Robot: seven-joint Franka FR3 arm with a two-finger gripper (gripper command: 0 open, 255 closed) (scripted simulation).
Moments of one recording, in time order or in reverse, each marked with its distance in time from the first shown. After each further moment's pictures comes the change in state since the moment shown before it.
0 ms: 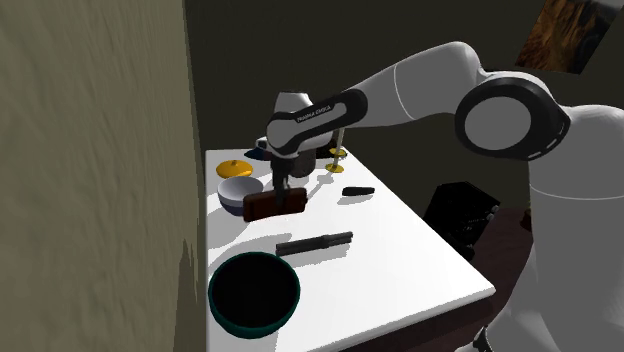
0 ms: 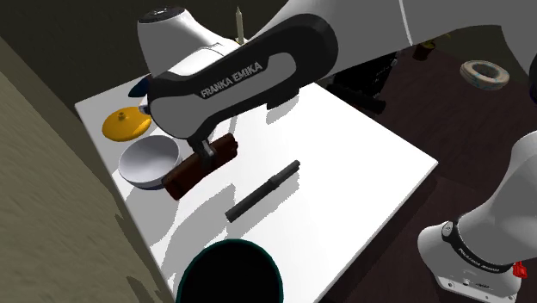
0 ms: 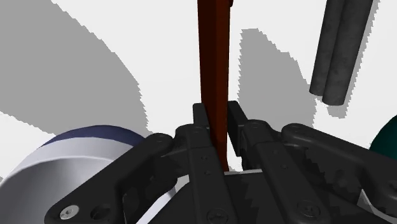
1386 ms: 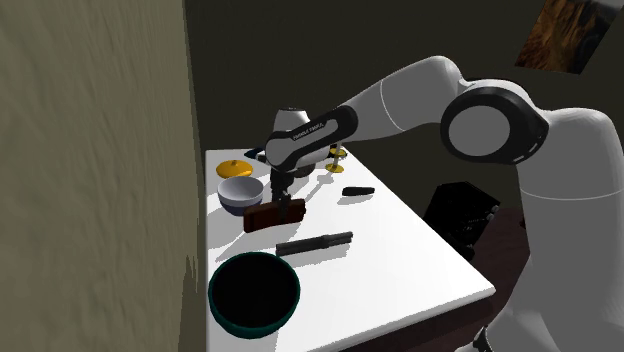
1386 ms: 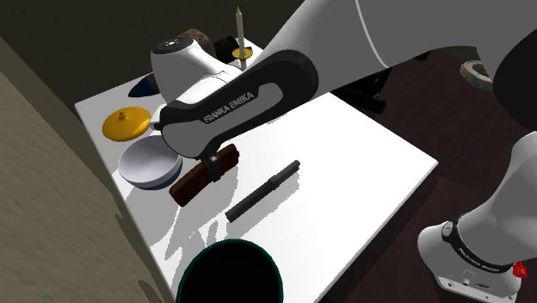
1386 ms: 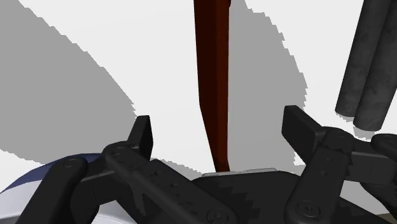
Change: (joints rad) arm -0.005 0.064 0.007 -0.027 0.015 0.089 -0.016
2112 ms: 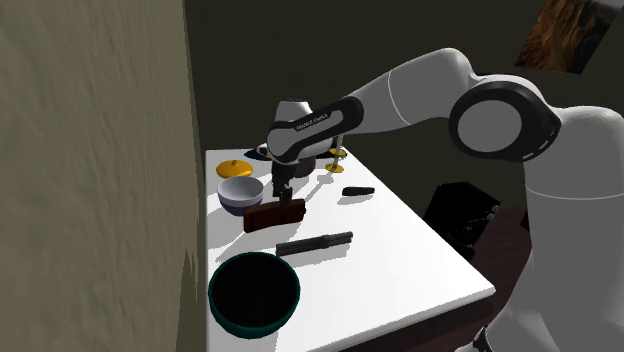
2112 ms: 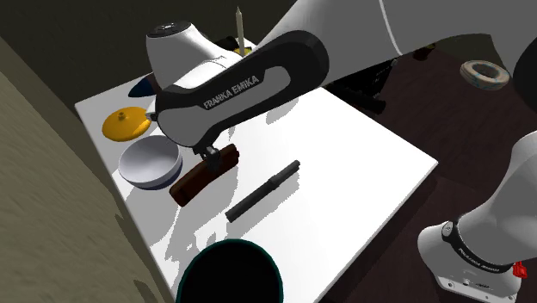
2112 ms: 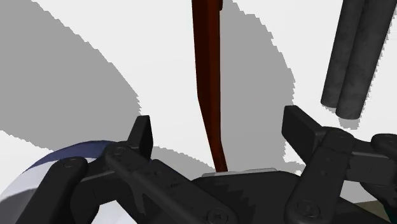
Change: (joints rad) arm -0.001 -0.038 -0.006 0.007 -0.007 -0.045 0.005
